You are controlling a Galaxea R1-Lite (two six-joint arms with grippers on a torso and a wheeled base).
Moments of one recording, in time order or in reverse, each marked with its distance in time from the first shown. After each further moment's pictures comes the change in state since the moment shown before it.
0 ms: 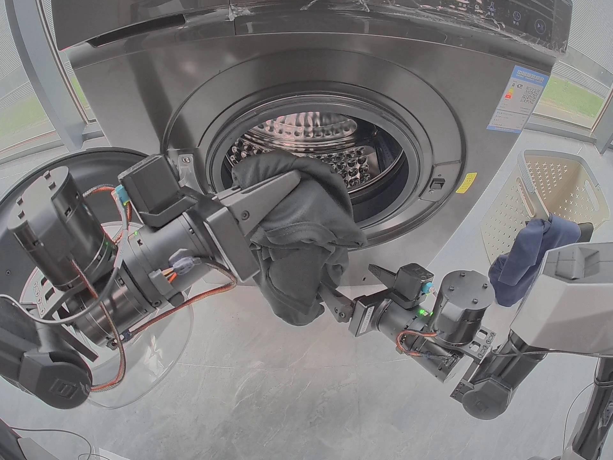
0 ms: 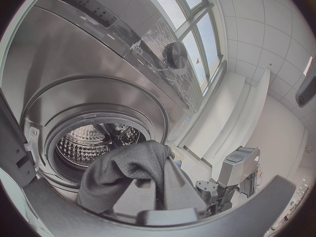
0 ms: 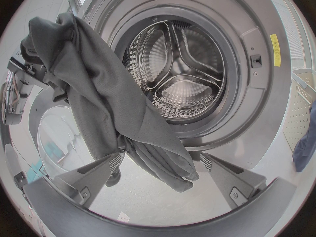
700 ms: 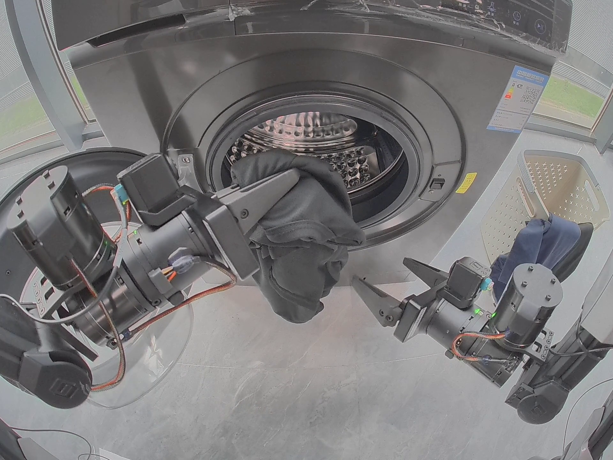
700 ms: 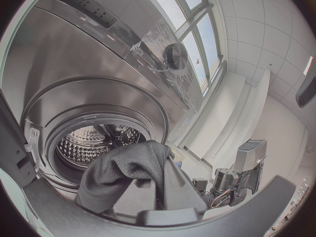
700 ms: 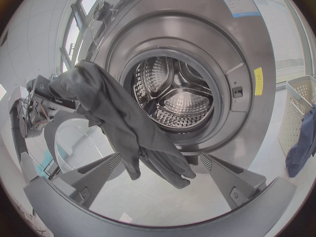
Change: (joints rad) left arm 0.001 0.000 -0.001 -0.003 0.003 0.000; right arm -0.010 -0.247 0.211 0.000 0.040 -0.002
